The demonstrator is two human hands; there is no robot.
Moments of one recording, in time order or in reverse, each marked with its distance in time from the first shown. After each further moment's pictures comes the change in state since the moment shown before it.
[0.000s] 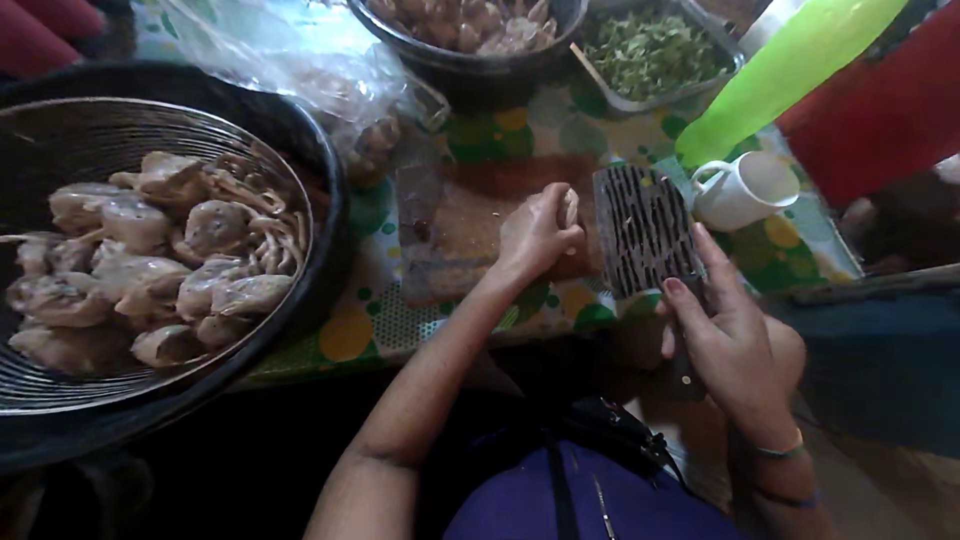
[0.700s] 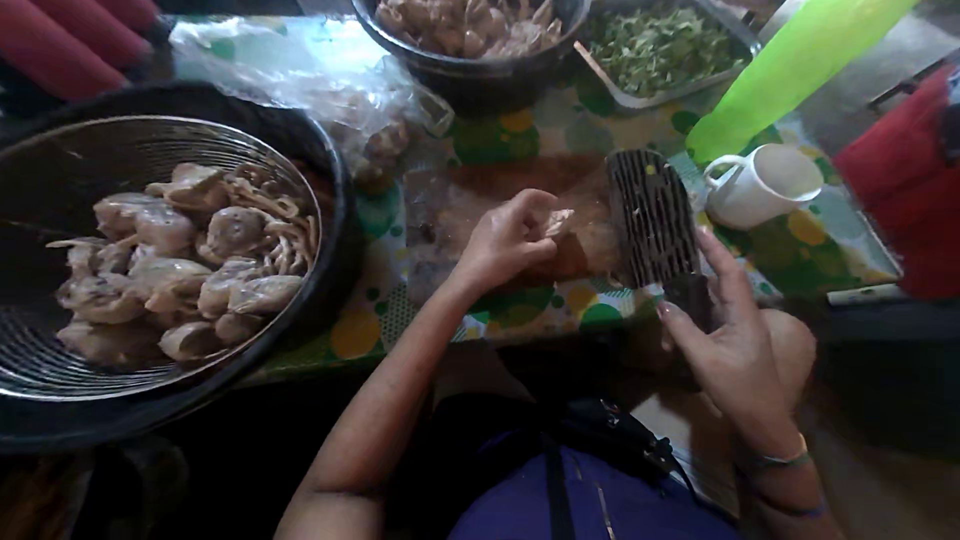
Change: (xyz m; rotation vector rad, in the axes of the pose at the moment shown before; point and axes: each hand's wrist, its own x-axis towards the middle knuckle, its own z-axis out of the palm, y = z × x) left_hand -0.029 -0.020 -0.038 -0.031 -0.055 0.167; right_hand -0.004 0.019 0.001 0.018 0.004 -0.099
